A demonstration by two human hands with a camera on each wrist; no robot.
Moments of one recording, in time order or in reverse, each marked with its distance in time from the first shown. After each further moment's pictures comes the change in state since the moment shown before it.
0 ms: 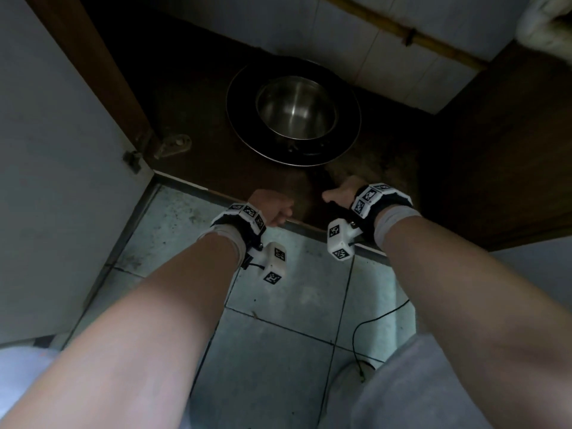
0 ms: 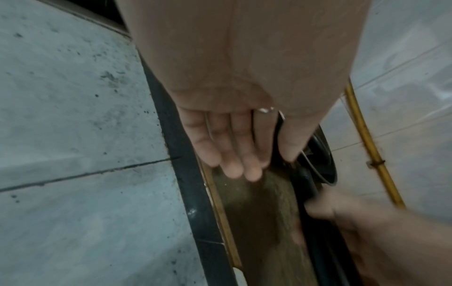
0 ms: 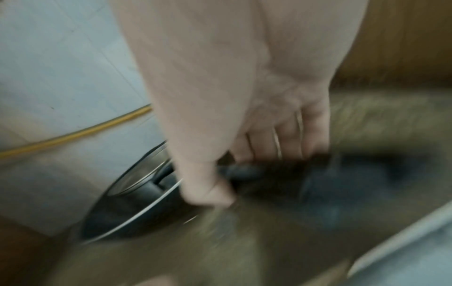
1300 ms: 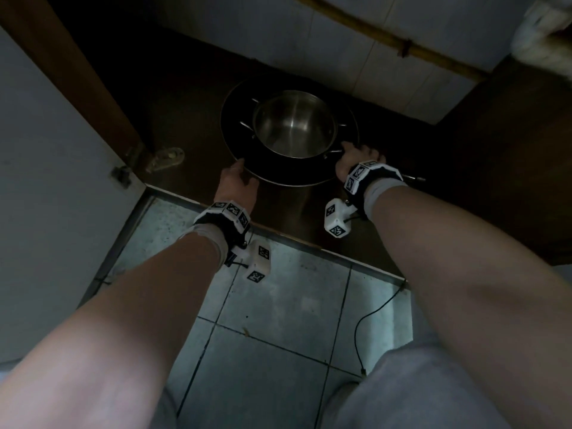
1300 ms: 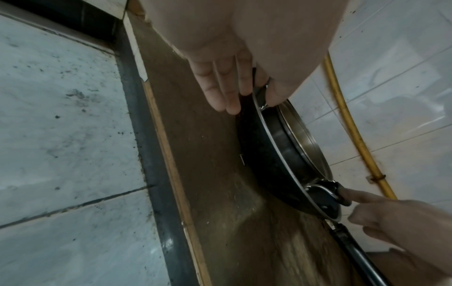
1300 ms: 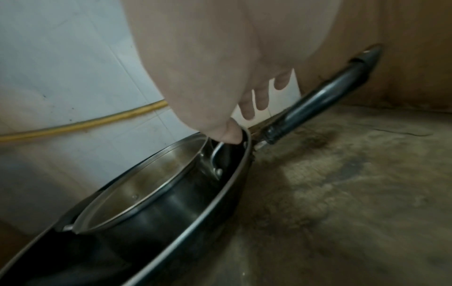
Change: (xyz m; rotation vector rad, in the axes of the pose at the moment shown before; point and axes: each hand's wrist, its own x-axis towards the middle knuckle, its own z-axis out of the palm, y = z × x) left_hand 0.039 0.016 -0.033 0.164 0.535 0.291; right_hand 0.060 -0.012 -0.051 -0.291 0.266 -0.070
